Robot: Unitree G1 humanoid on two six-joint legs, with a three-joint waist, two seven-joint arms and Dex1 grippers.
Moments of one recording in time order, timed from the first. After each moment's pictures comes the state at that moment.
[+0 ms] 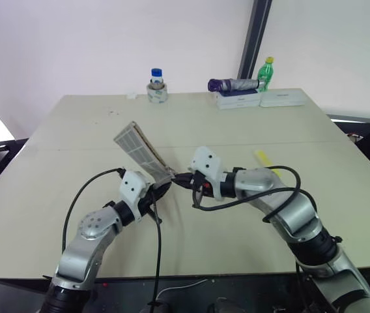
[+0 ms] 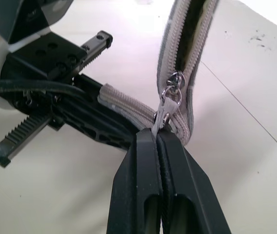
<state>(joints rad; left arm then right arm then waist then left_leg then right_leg) -0.18 0.38 -0.05 -0.32 -0.32 0.34 -0.59 -0.67 -0.47 0.34 -0.35 0.27 0.77 0.71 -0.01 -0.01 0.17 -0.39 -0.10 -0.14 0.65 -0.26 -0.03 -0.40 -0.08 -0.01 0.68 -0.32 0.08</state>
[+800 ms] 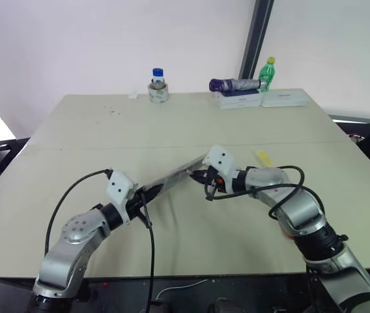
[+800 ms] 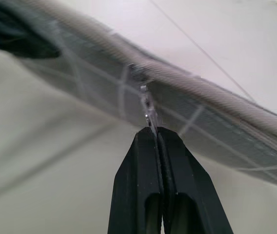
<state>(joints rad) -0.13 0.43 0.01 -0.39 -0.36 0.38 -0.57 -0.64 -0.51 0.30 -0.23 0.22 0.71 0.73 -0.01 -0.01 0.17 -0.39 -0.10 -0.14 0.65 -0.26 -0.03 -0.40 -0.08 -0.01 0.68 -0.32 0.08</state>
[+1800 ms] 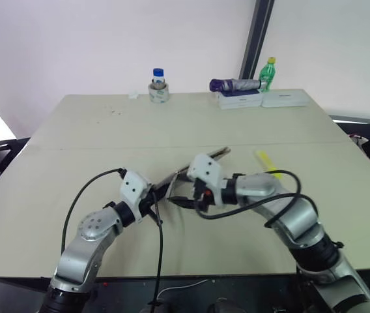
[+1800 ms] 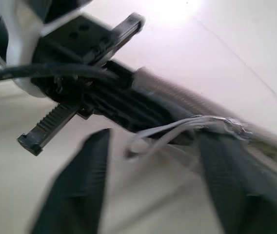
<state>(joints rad) -0.17 0.37 -0.06 -0.35 -0.30 0.36 -0.57 -0.63 -0.51 0.25 -0.43 0.31 0.83 0.78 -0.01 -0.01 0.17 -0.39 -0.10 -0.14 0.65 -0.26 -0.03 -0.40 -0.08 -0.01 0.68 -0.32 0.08</state>
